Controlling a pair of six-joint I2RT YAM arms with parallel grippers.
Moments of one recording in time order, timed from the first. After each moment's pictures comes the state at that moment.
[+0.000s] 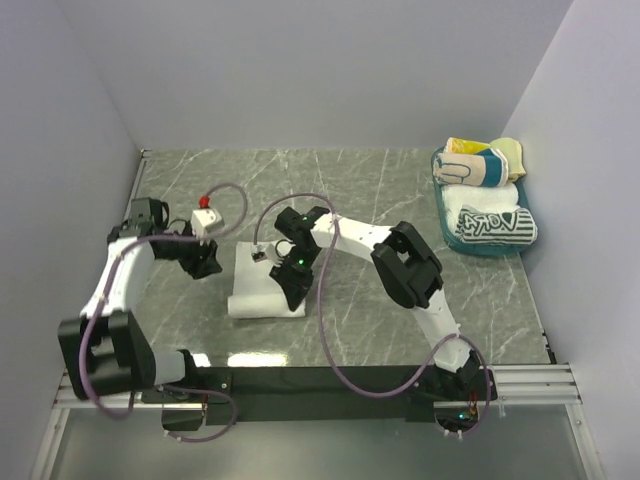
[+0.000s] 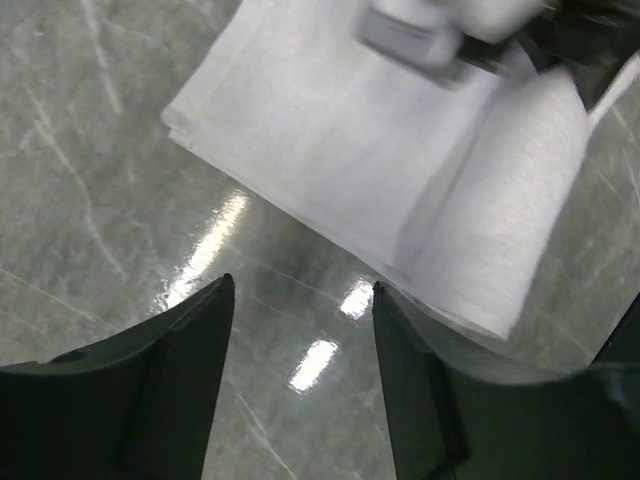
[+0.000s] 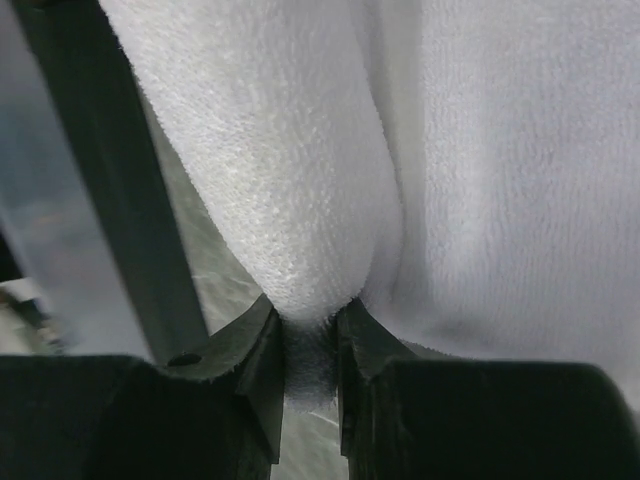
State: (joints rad) left arm 0.18 1.33 0.97 -0.82 0.76 0.91; right arm 0.85 2.23 1.71 -0.96 -0.69 -0.42
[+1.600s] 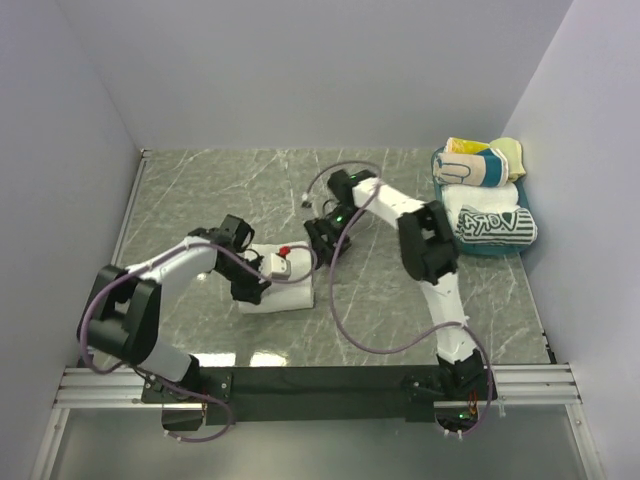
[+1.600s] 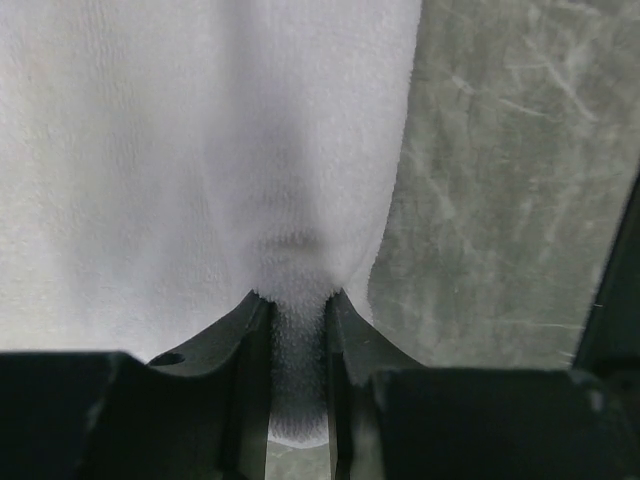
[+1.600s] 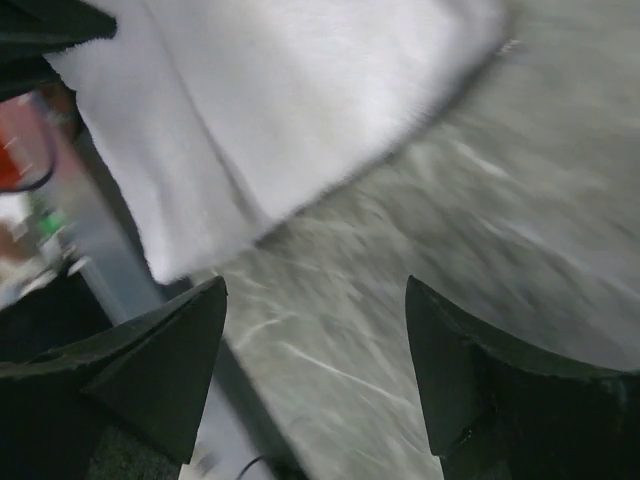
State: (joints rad) left arm -0.38 1.48 0.83 -0.73 0.53 1.01; right arm 0.52 2.35 1.90 -1.15 -0.82 -0.25
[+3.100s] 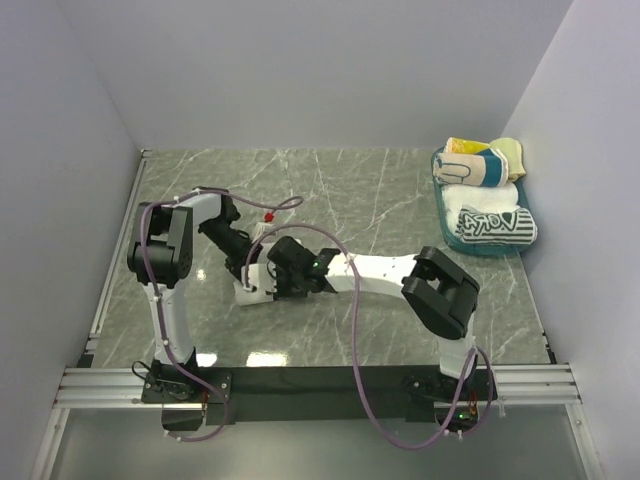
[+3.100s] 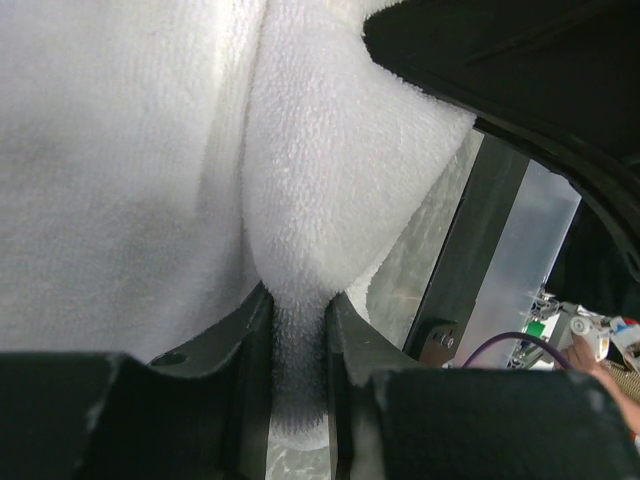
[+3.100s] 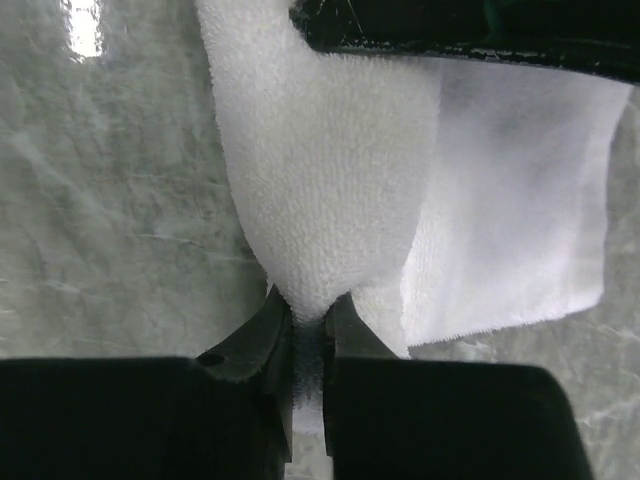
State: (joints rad) left arm -0.15 2.09 1.38 -1.29 0.76 0.95; right arm 1.05 1.89 1.24 -0.31 -0.05 -0.66
